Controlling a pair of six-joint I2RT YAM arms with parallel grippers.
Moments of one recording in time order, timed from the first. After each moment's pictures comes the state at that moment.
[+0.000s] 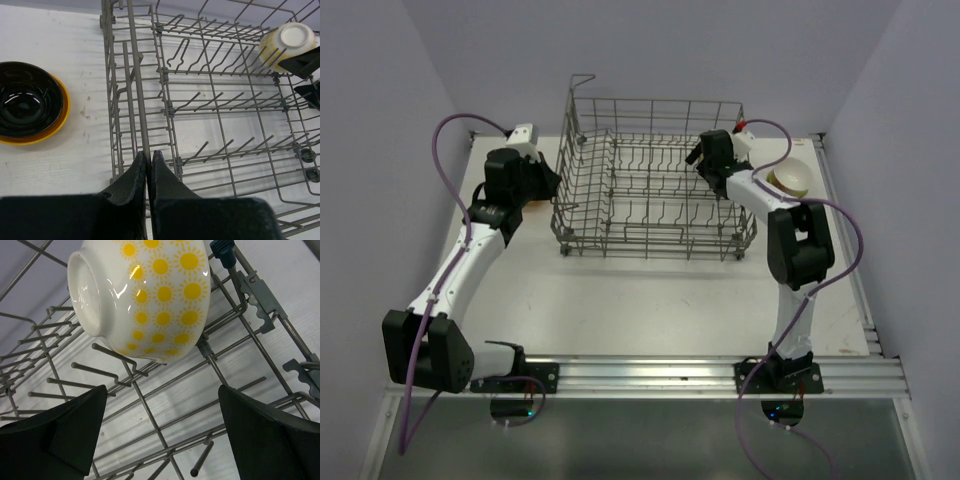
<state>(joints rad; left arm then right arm) -0.15 1.29 1.07 -0.18 0.13 -0.28 0.32 2.01 1.54 -0.20 0.45 0.85</state>
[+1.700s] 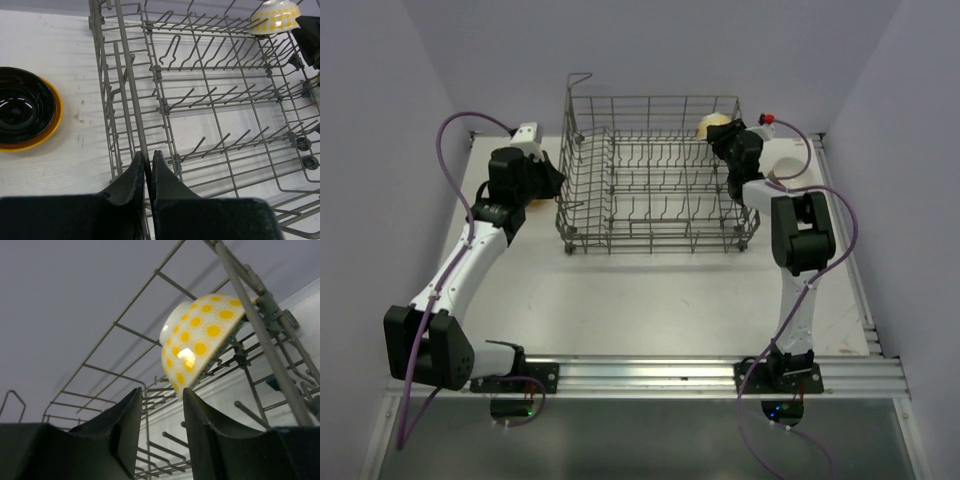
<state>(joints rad) -0.17 1.31 1.08 -0.16 0.13 -0.28 0.16 2.16 1.45 0.62 0.12 0.90</state>
